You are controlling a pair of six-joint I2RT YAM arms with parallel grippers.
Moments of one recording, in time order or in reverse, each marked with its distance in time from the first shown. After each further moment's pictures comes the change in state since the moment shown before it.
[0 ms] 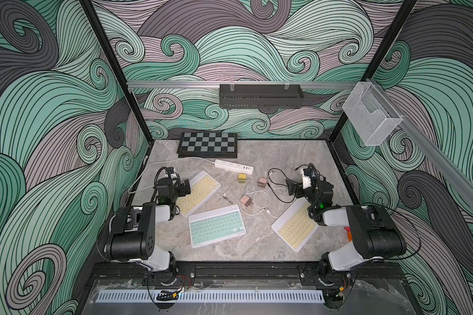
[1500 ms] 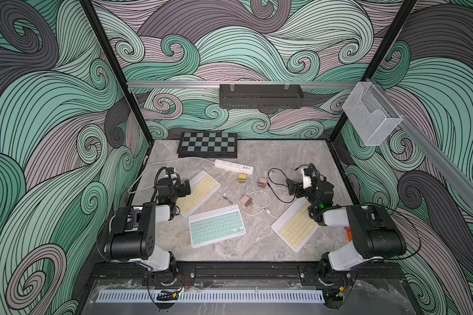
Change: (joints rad) left arm 0.000 0.001 0.001 -0.014 0.000 -0.001; right arm -0.008 0.000 0.000 0.007 -0.010 0.001
